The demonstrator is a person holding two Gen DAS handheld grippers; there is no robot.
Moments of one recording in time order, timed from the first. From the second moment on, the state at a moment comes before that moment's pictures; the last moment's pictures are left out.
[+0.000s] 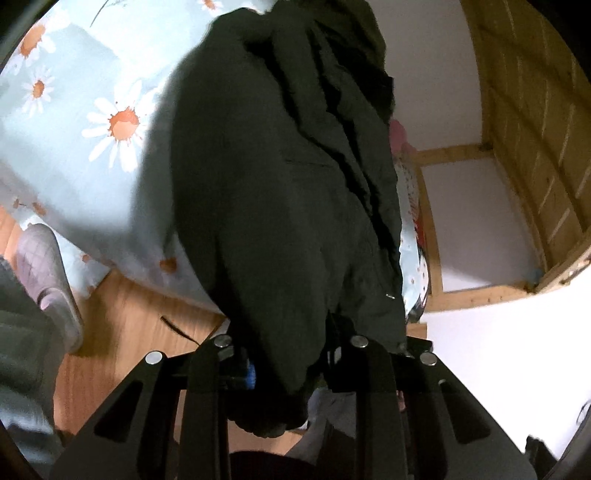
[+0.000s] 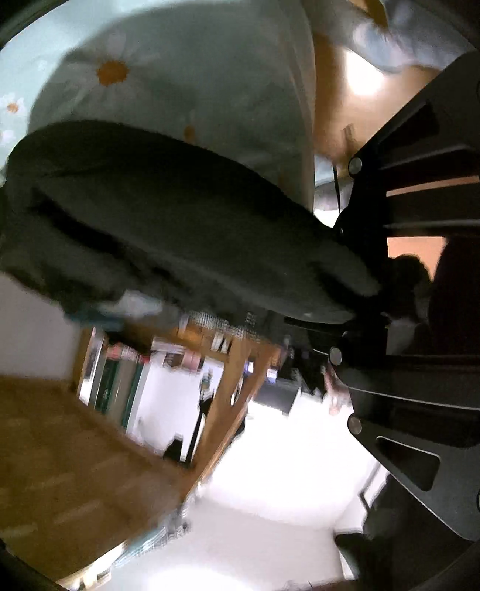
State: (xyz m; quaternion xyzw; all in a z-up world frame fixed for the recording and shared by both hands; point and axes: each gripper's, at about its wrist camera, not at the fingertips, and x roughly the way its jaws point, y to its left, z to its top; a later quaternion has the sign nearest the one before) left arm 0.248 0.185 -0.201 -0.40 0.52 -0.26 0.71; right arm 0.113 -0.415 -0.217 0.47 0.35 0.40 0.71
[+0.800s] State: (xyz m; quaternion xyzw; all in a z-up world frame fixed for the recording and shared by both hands) left arm 0.363 0.199 -0.028 -0.39 0.40 -0.41 0.72; right arm 0.197 -0.488 -0.063 0.53 0.08 0.52 0.67
